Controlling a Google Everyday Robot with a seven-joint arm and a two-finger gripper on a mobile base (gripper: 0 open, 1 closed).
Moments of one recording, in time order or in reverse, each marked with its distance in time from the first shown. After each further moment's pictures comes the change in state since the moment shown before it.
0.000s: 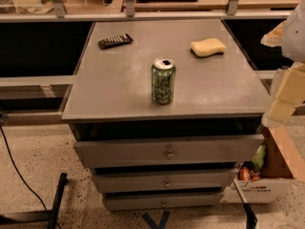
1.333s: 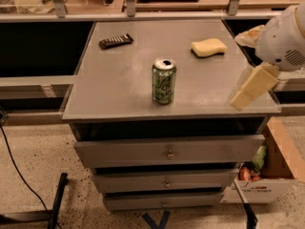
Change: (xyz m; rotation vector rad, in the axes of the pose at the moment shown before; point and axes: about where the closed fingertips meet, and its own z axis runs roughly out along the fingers) arm -0.048 -0.031 0.040 0.022 -0.359 0.039
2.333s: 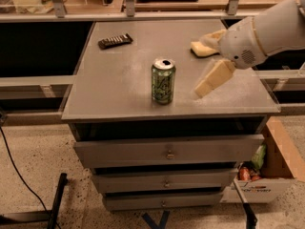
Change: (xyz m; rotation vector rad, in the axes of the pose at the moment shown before) arm -0.044 -0.029 0.069 -0.098 -0.268 0.021
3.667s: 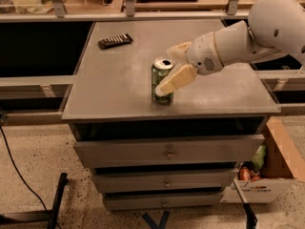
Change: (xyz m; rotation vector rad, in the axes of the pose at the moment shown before) arm -0.025 -0.010 0.086 -0.113 -0.181 0.058
